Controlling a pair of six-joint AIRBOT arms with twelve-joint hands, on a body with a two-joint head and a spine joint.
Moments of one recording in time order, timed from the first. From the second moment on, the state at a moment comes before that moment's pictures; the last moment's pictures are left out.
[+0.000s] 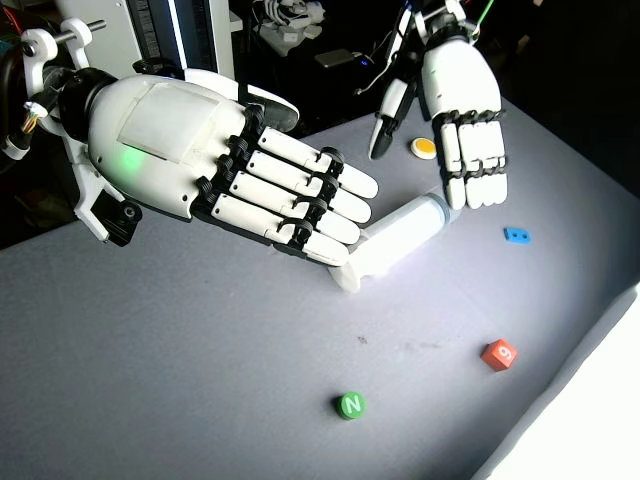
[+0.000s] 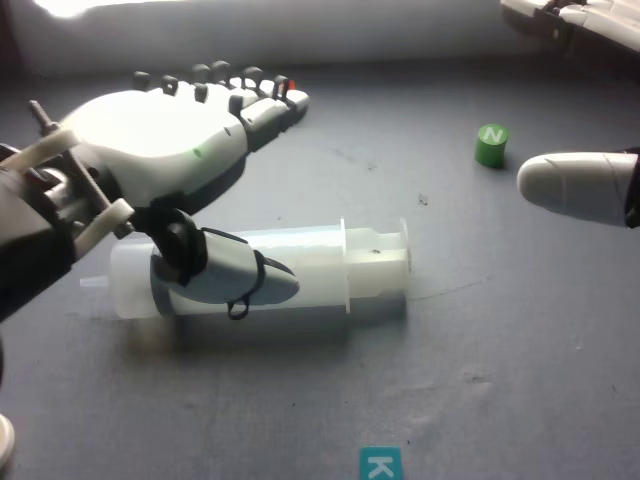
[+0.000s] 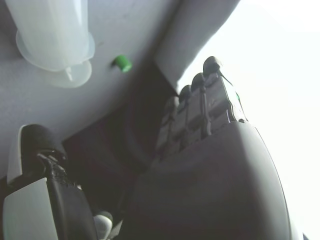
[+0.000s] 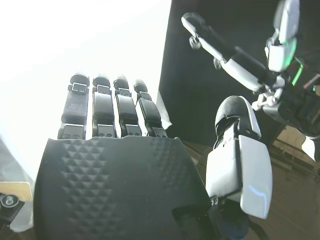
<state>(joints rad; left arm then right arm) 0.51 -0.82 0.65 -1.19 -0.52 2.10 -0.55 -0.59 0.61 0.28 0.74 -1.02</state>
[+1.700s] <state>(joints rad) 0.74 -1.12 0.90 -1.18 -0.69 2.04 -0.56 -0.59 0.61 0.28 0.74 -1.02</state>
